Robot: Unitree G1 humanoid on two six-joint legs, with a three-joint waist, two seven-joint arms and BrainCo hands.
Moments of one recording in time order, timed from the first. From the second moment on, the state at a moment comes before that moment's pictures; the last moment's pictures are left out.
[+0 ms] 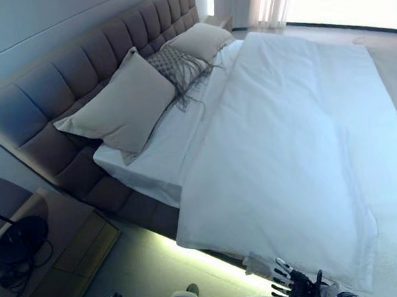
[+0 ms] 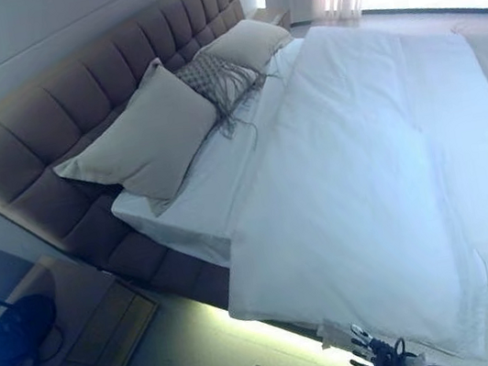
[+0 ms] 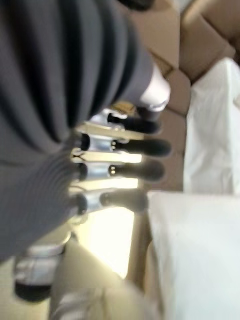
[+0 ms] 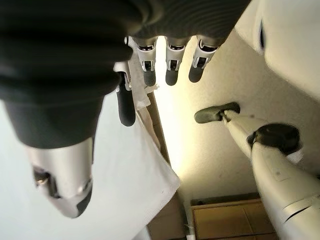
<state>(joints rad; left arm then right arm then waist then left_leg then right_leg) 0.19 0.25 0.33 1.18 -1.02 0.22 -0.48 -0.08 -0.25 -0.07 1.29 0.77 0.30 0.29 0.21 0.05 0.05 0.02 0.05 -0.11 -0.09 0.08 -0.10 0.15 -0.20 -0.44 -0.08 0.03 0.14</state>
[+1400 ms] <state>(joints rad) -0.10 0.14 -0.18 0.63 -1.33 0.09 -0.49 -0.52 -0.49 -0.14 1.19 1.08 0.07 0.10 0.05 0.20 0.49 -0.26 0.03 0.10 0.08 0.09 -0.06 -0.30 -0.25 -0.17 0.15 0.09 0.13</state>
